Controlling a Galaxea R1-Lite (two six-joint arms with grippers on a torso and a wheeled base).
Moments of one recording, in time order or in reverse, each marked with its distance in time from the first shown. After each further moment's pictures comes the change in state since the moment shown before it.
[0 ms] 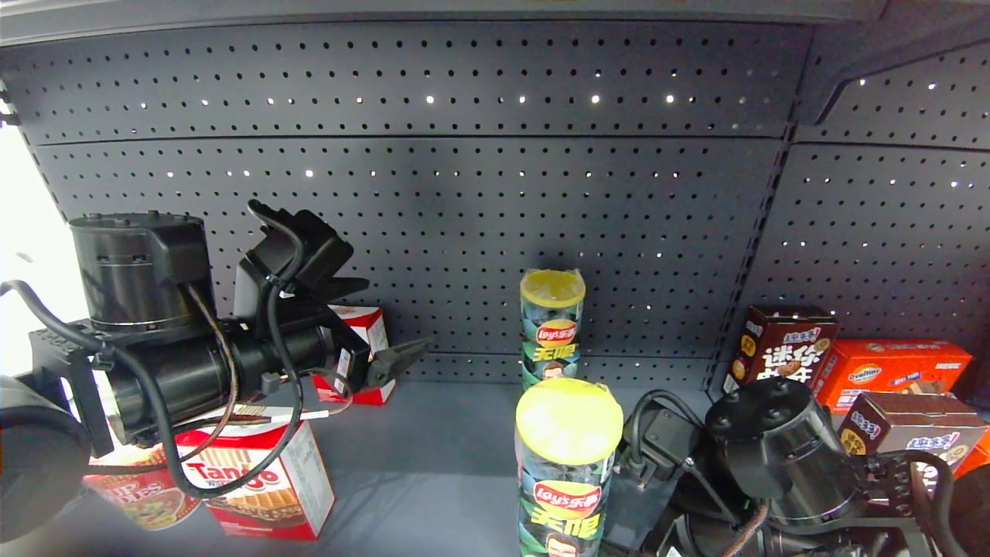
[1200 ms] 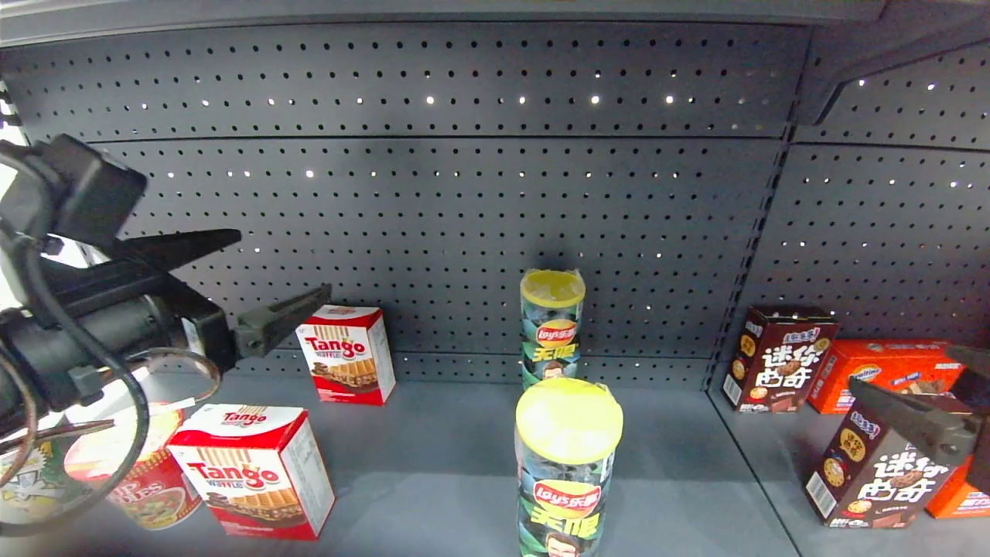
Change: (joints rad) left arm 0.142 -0.300 0.077 0.015 0.006 -0.063; right arm -0.424 -0.682 0.132 0.002 -0.062 0.068
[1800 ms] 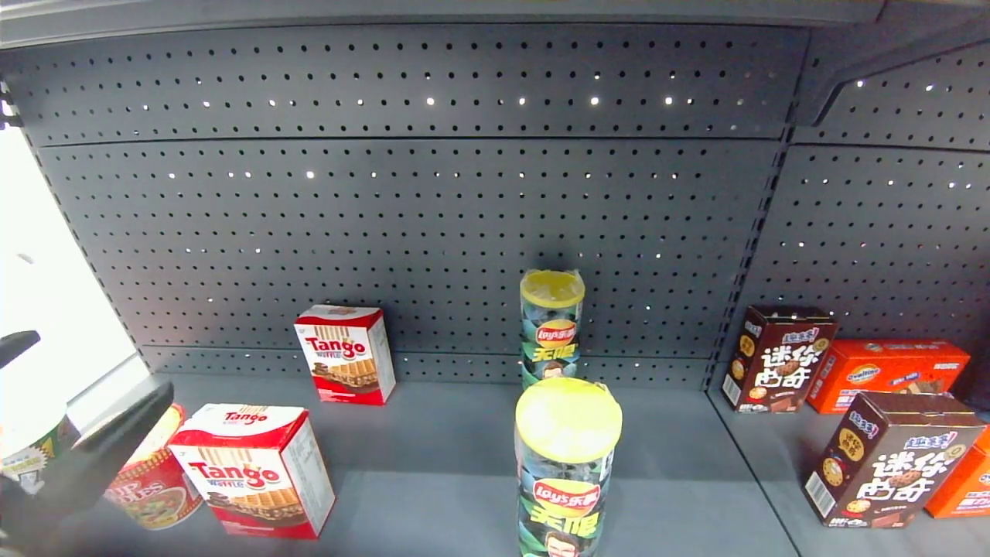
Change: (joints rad) left arm 0.071 -0.458 0.353 0.027 0.180 -0.020; right arm -0.029 -0.330 0.178 0.003 -0.348 0.000
